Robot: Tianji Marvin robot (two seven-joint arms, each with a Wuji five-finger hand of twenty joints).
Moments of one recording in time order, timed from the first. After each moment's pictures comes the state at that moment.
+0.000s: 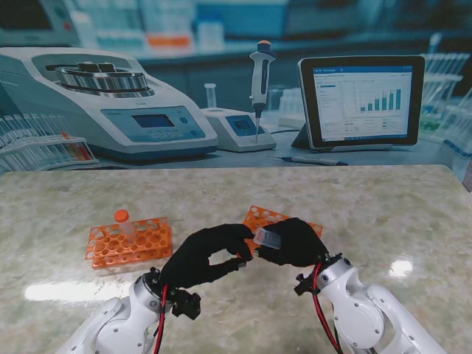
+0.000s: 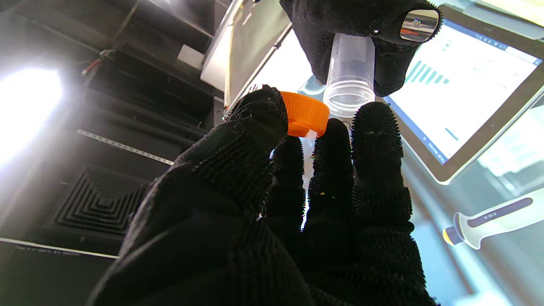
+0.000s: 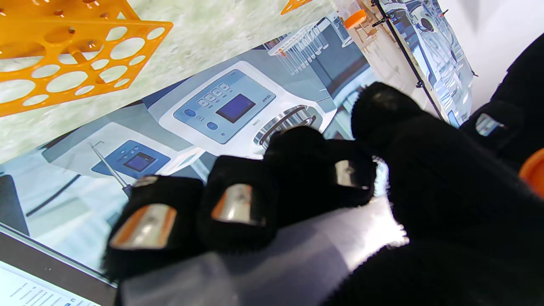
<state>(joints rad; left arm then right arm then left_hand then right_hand) 1.73 -1.16 -1.12 -1.75 0.51 -0.77 0.25 -1.71 -1.12 1.22 -1.75 -0.61 -0.32 -0.15 1.15 -0.56 0.47 -0.17 0.73 0.02 0.77 0.52 0.64 0.07 0.38 0.63 0.66 0.13 0.41 1.14 0.63 0.08 0.99 0.31 0.59 -0.70 0.85 -0.02 1.07 -0.26 1.27 1.42 1.39 -0.16 0.98 0.91 1.31 -0.15 1.41 0.88 1.13 -0.03 1.67 0.77</state>
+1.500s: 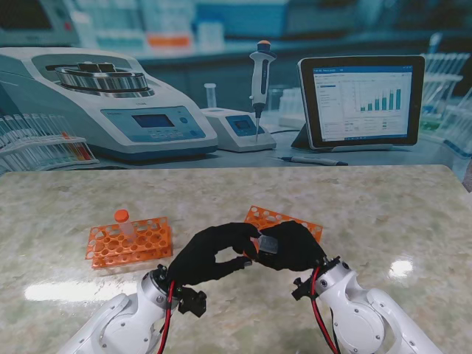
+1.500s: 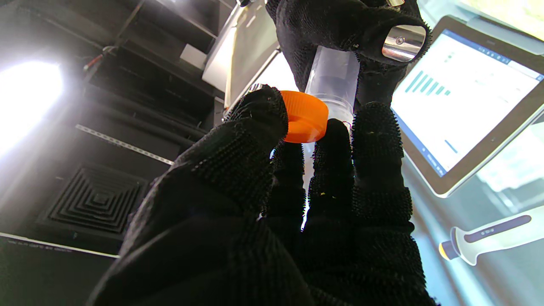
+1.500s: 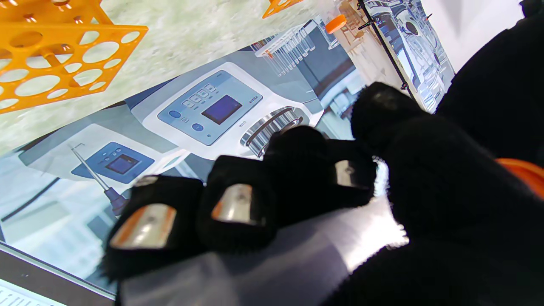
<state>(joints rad) 1.68 -1.16 -1.08 -1.71 0.46 -0.76 0.23 -1.73 -1.12 1.22 -1.77 -0.62 -0.35 -0.16 1.15 -0.56 0.47 -0.17 0.73 0.02 0.77 0.53 0.64 0.07 0.38 0.63 0.66 0.13 0.41 1.15 0.63 0.08 0.99 0.31 0.59 -0.70 0.85 -0.02 1.07 -0.26 1.27 1.42 1.39 -0.16 0.97 0.91 1.31 -0.15 1.41 0.88 1.13 -0.03 1.67 0.77</state>
